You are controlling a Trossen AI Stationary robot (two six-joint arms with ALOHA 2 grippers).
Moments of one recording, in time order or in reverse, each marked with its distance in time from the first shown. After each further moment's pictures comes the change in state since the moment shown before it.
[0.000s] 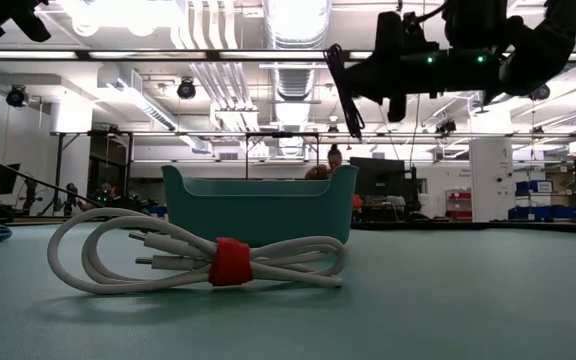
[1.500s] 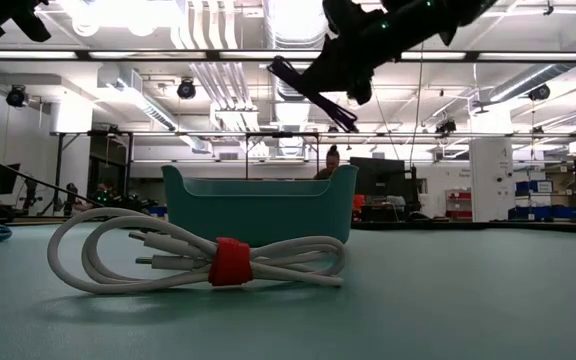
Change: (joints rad) left arm 0.000 0.000 0.001 0.000 0.000 0.000; right arm 0.071 0.073 0.528 -1.002 -0.071 -0.030
